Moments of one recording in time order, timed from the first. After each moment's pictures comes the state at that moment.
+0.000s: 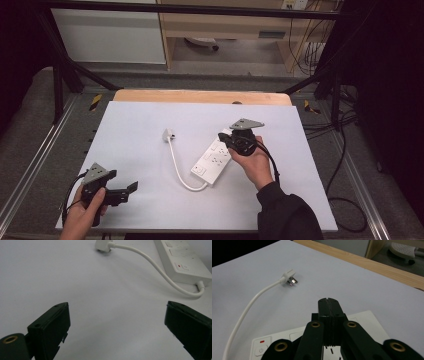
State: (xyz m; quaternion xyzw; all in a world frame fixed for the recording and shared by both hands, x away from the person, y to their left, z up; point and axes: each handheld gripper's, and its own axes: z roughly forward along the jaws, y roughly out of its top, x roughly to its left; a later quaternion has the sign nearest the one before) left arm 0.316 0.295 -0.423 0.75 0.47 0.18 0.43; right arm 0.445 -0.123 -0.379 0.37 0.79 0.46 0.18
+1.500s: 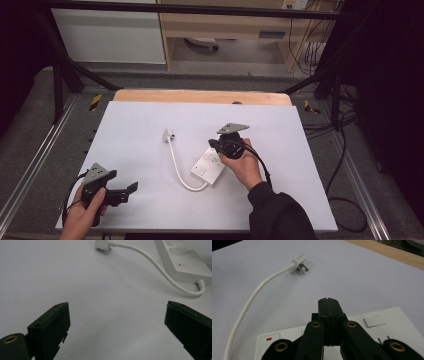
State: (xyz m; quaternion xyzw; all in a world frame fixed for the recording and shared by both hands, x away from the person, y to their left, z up) left arm 0.316 0.295 -0.423 0.75 0.47 0.18 0.43; right arm 0.449 -0.094 -0.400 0.35 0.81 0.43 0.16
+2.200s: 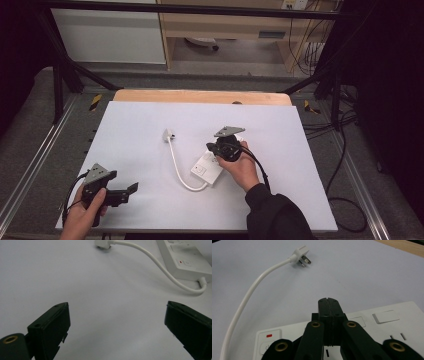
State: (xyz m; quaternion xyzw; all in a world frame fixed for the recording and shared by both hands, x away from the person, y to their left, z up) left arm 0.317 0.295 -0.424 0.76 0.47 0.18 0.42; right arm 0.449 -0.087 -0.413 0.35 0.82 0.42 0.15
